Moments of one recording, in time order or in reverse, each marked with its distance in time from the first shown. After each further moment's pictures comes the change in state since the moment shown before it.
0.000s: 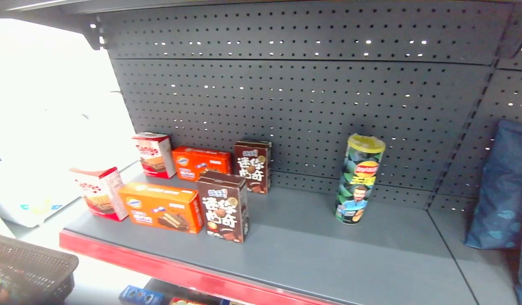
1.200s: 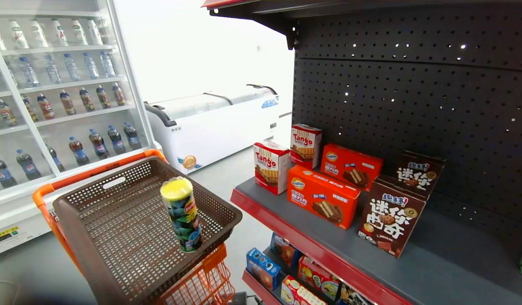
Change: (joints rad) left arm -0.001 0.256 -0.380 0.103 -0.086 0.069; right arm 0.000 0.000 0.000 -0.001 0.000 0.000
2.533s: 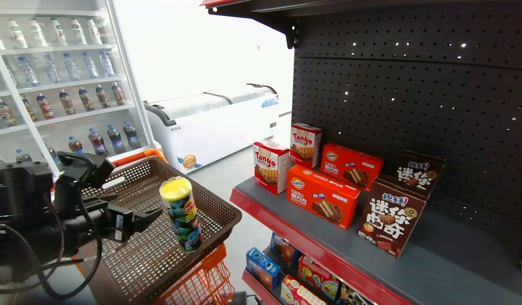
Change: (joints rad) left arm -0.064 1.245 -0.125 -0.662 -0.007 0.062; right arm 0.001 0.000 0.000 0.000 0.000 0.000
